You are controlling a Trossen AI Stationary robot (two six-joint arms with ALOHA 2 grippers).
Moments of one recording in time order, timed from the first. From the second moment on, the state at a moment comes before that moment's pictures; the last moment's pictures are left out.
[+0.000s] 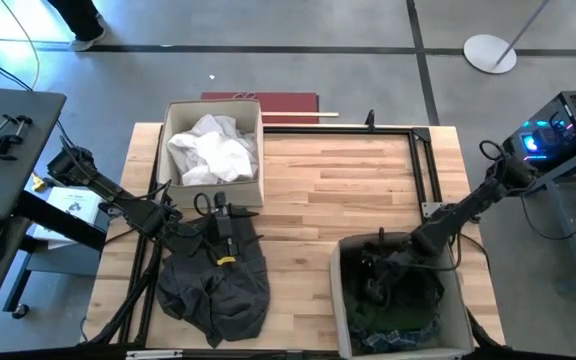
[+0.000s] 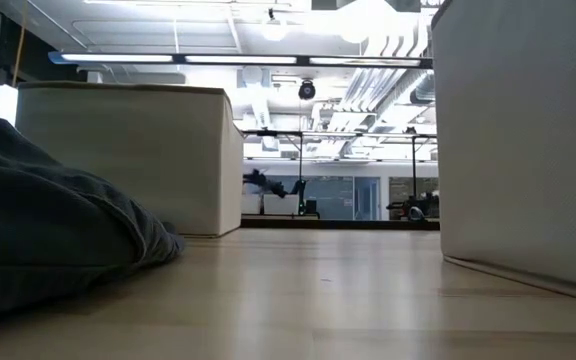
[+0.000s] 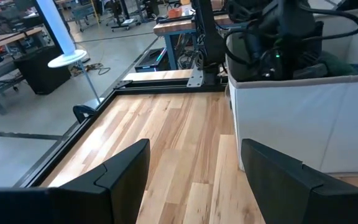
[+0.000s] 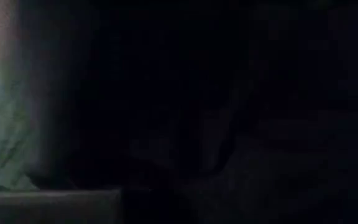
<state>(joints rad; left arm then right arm) -0.54 1.20 0.89 -0.04 -0.80 -0.08 0.65 1.36 0.61 -0.29 0.03 1.23</state>
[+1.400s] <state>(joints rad) -0.68 1.21 0.89 -0.87 -0.42 -0.73 0.83 1.35 0.86 -0.65 0.26 1.34</state>
